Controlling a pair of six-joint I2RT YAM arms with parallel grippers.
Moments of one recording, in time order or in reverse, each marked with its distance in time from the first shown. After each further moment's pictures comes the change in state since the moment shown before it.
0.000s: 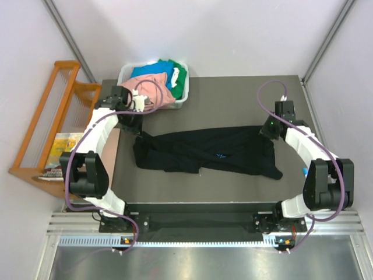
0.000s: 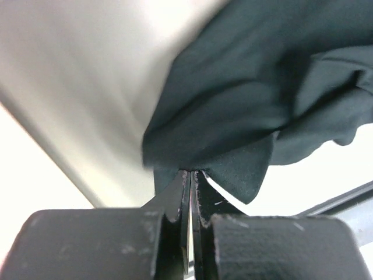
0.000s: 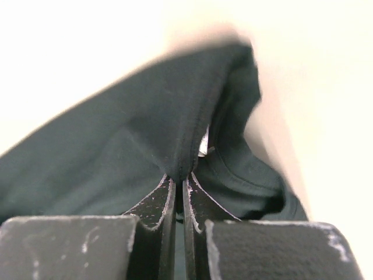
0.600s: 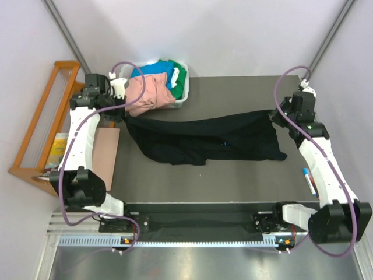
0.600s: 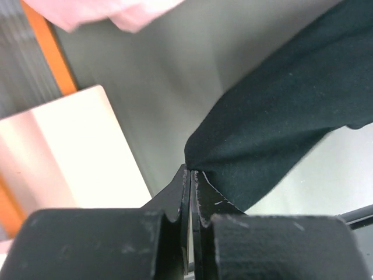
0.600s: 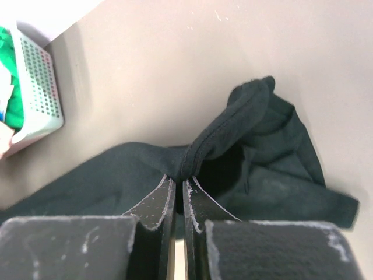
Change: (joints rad) left arm 0.132 -0.102 0.201 -0.095 -0.025 0.029; right arm 0.000 -0.282 0.135 -0.056 0.042 0.023
